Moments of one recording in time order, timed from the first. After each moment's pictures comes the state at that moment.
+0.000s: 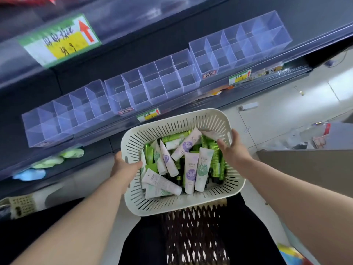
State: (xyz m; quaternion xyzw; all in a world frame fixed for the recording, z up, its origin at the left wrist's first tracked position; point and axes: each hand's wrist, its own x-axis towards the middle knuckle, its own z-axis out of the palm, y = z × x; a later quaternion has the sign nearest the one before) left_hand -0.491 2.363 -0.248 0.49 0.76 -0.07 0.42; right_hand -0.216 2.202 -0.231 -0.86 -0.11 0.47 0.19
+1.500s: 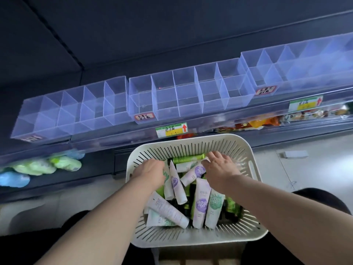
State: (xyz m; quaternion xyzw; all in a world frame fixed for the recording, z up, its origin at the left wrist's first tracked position) left_hand -0.449 2.419 -0.385 0.80 0.52 -0.28 0.15; right_hand -0.258 2.324 -0.409 -0.71 -0.67 0.18 -0.12
